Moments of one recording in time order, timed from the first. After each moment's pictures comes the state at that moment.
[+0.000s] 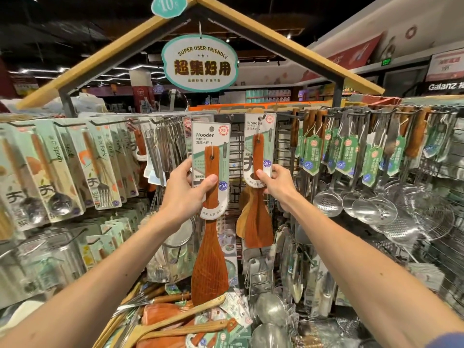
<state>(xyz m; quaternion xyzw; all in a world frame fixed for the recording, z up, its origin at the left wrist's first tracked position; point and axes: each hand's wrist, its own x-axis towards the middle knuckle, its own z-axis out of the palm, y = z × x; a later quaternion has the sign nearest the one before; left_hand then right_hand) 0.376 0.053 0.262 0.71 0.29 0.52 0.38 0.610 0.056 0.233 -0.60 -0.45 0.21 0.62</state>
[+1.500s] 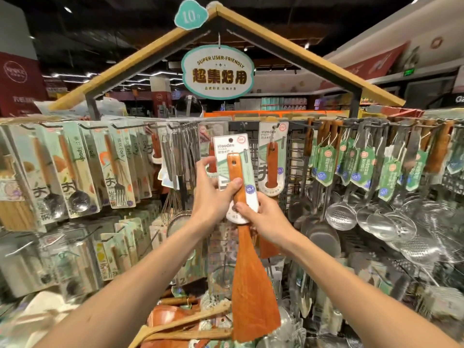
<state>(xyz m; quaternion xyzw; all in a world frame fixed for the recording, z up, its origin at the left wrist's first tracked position) 0.410 0.052 0.253 0.65 0.31 0.56 0.40 0.536 -0.001 0.222 -0.49 -0.58 0.31 0.57</state>
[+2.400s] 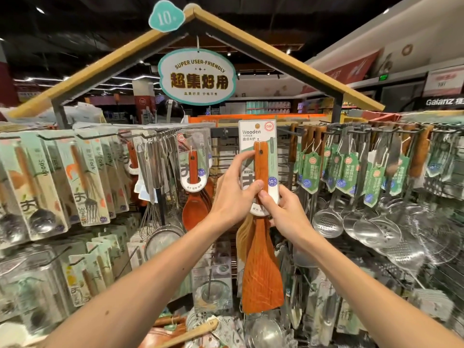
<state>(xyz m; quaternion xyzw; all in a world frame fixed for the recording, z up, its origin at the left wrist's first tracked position) 0.473 0.053 0.278 0.78 0.25 0.50 0.27 0.597 -0.002 0.239 -0.51 -0.54 0.22 0.63</state>
